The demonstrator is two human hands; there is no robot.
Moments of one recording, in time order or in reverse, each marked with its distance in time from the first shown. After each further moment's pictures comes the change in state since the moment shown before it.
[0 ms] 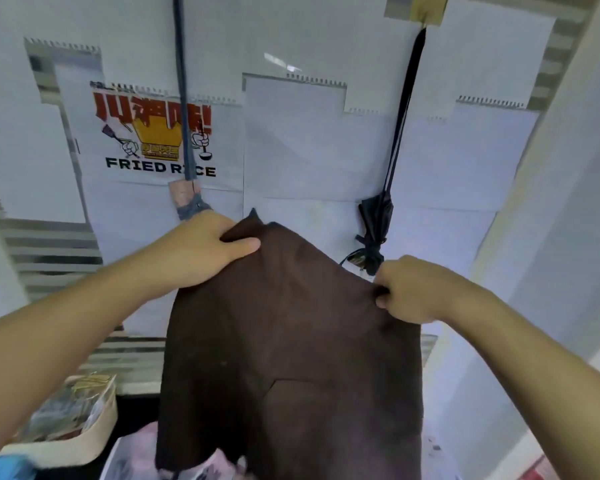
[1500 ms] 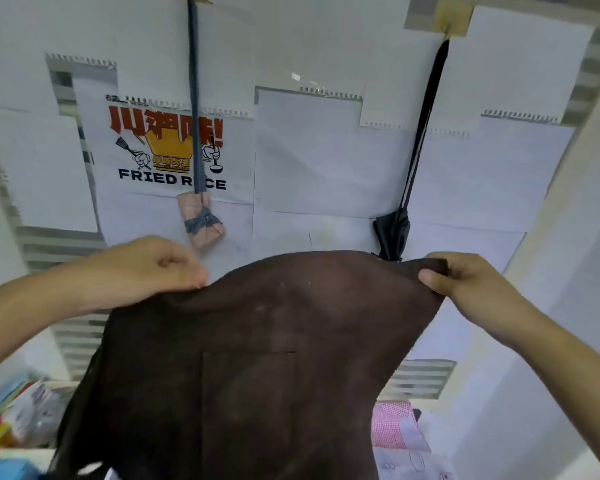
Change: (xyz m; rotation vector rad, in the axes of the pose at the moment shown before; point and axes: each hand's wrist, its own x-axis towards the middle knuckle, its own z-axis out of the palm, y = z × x) left_hand -0.010 -0.061 -0.045 -0.061 -0.164 0.002; right_hand 0.023 0.080 0.021 1.037 0.379 -0.133
